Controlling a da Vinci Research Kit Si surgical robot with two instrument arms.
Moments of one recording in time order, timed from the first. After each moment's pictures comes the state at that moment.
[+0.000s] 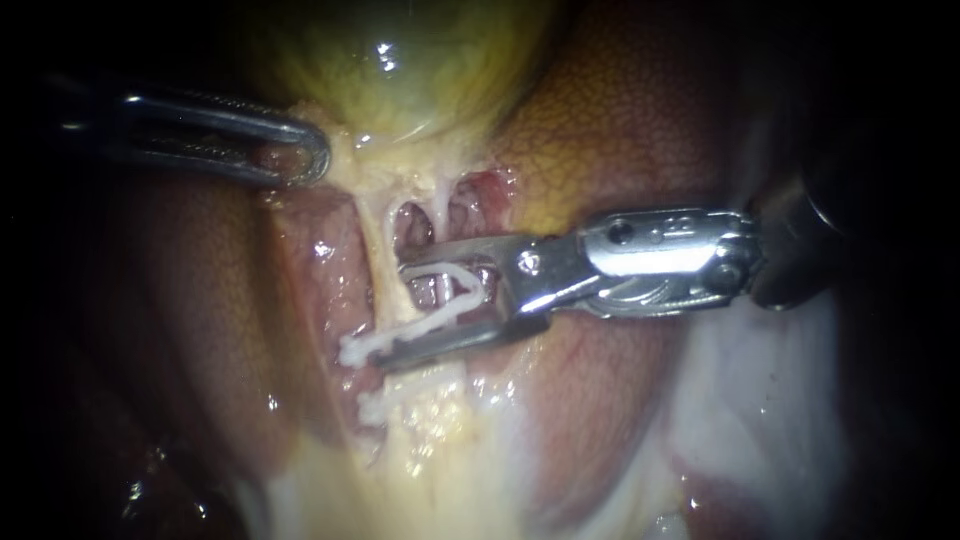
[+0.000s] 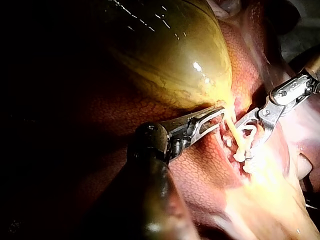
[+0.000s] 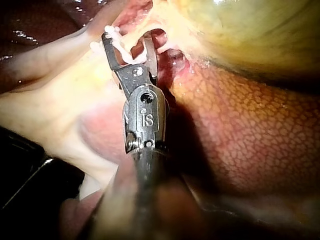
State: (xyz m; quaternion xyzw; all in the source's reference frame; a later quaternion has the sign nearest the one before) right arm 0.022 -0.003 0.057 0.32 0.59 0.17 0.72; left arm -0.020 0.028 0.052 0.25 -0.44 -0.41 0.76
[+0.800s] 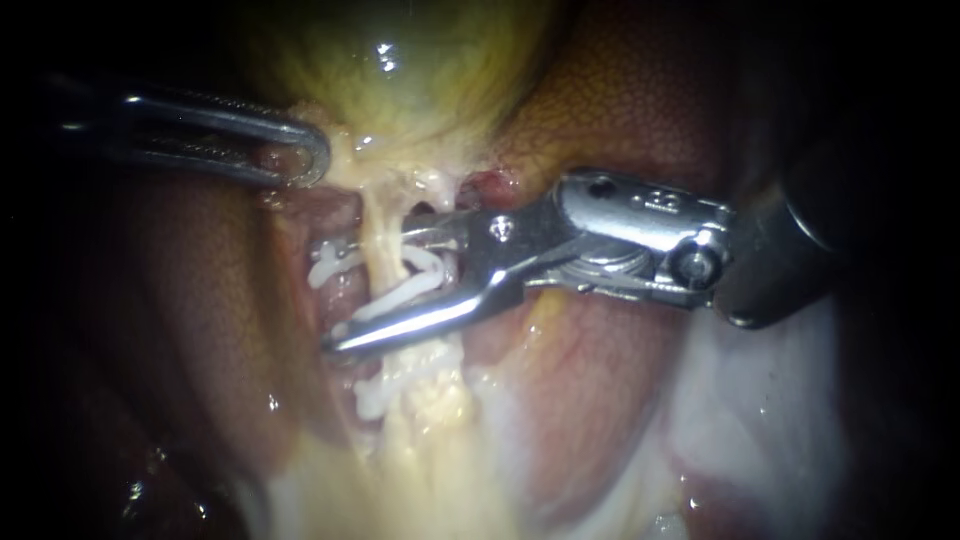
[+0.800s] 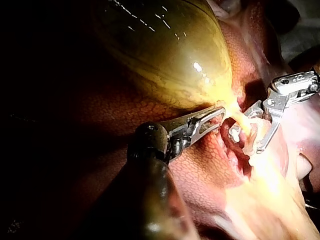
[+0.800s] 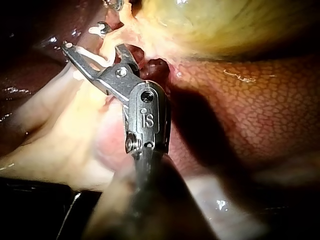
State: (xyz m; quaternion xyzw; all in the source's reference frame) right arm 0.023 0.001 0.053 0.36 0.66 0.19 0.63; left arm -0.020 0.028 0.052 0.25 -0.44 -0.41 0.76
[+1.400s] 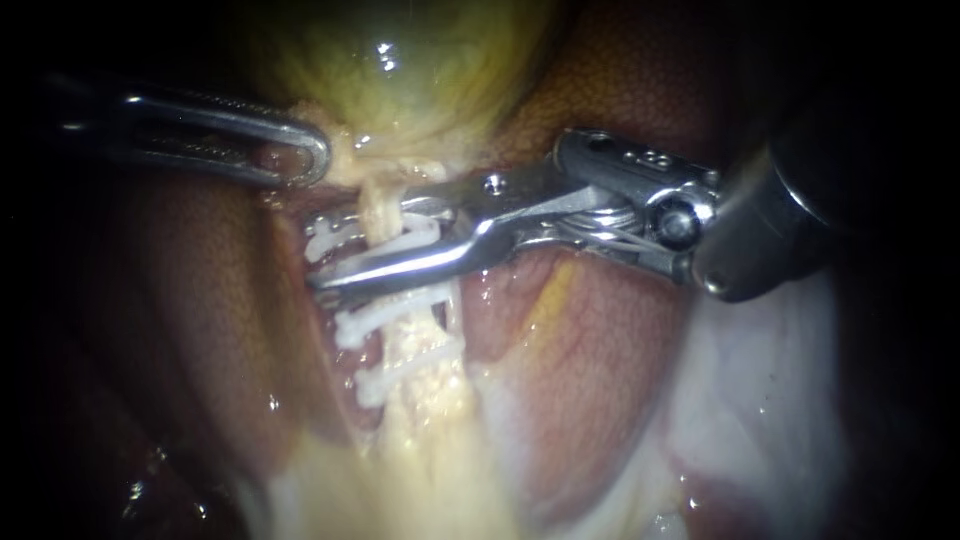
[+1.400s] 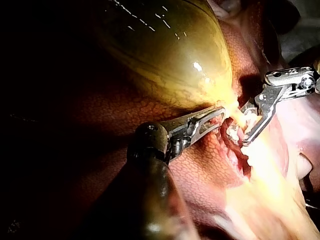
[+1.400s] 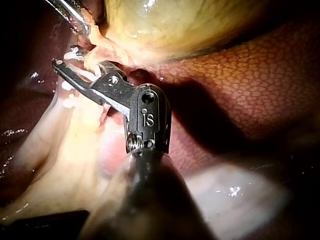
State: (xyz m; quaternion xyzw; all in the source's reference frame) right arm 0.023 0.002 0.054 0.41 0.62 0.26 0.62; left arm -0.020 0.028 0.052 0.25 -0.44 -0.41 0.76
